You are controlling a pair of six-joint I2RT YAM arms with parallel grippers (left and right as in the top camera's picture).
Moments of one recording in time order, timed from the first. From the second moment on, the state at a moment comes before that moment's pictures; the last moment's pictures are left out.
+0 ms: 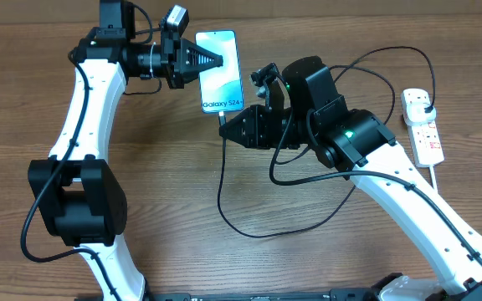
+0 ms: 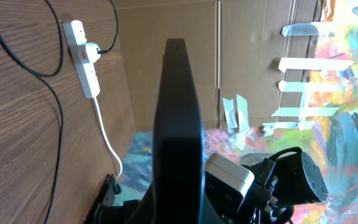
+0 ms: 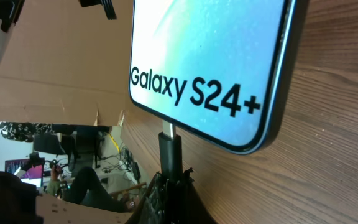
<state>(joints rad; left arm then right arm) -0.02 2.03 1.83 -0.84 1.53 -0.44 0.56 1.51 1.40 -0.60 -0.66 0.70</state>
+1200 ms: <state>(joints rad) -0.05 2.03 1.83 -0.84 1.50 -0.44 0.52 1.51 1.39 -0.61 -0.69 0.70</state>
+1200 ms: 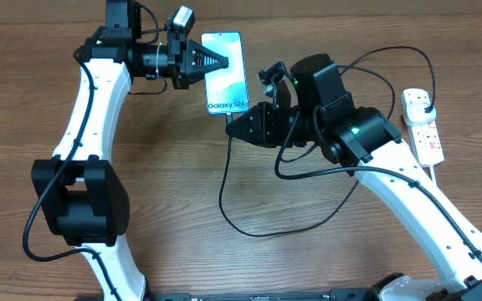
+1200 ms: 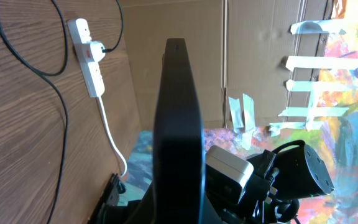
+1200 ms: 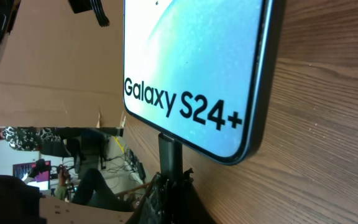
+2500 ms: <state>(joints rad) -0.07 2.03 1.84 -1.27 1.05 -0.08 0.37 1.53 1.38 -0.85 -0.64 0.58</state>
